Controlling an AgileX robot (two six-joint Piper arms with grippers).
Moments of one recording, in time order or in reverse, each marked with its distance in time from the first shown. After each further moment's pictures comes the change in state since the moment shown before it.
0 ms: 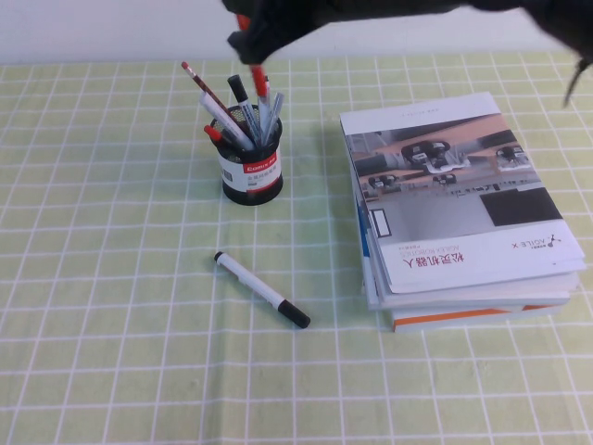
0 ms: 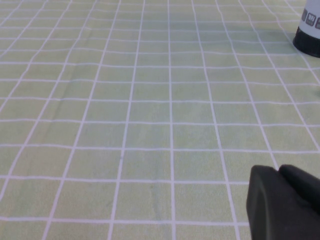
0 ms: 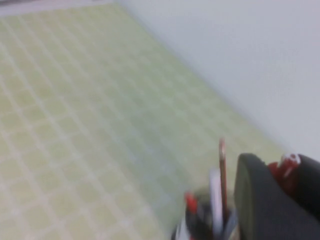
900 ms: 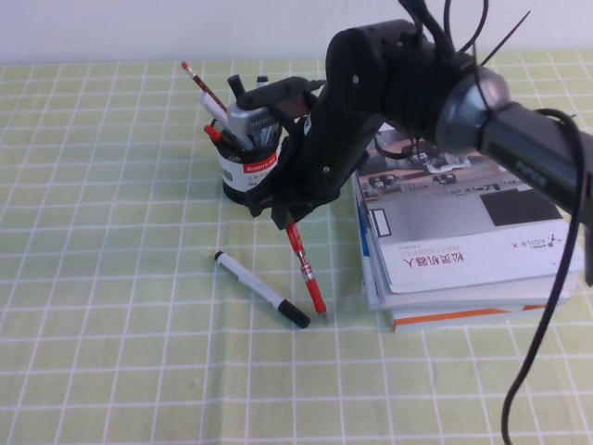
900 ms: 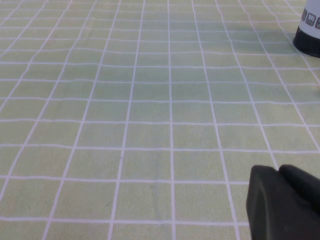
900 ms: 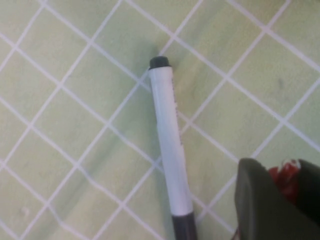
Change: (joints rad) right arm -0.013 0.400 -0.196 -0.169 0.592 0.570; left arm 0.000 0.000 0.000 0.000 0.000 0.000
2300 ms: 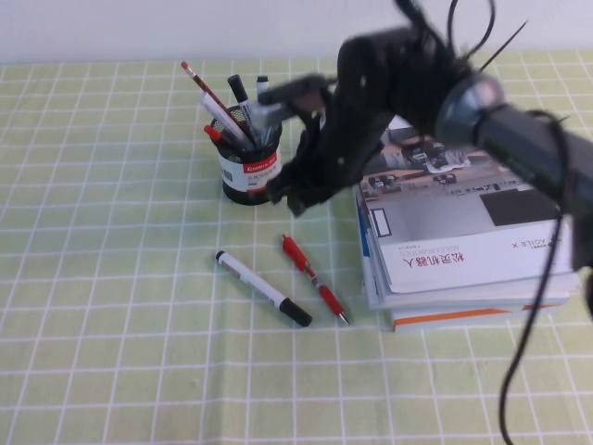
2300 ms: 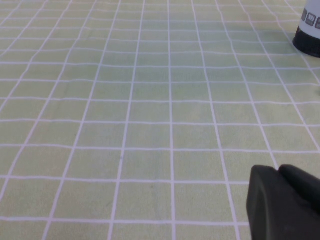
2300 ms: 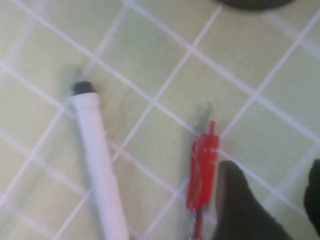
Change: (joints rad) right arm -0.053 0.090 -0.082 -0.052 -0.006 -0.004; left arm 0.000 0.000 0.000 0.000 0.000 0.000
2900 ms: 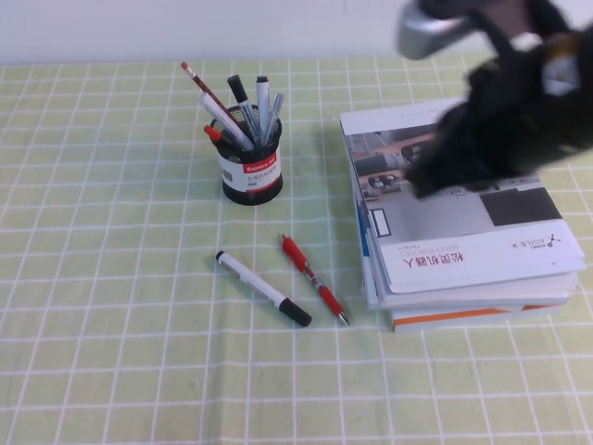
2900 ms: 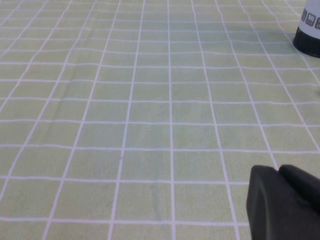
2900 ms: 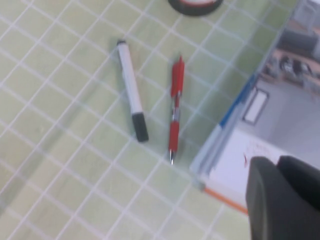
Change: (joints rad) right arm 0.050 -0.879 0.705 -0.139 -0.133 0.097; left arm 0.000 0.000 0.000 0.000 0.000 0.000
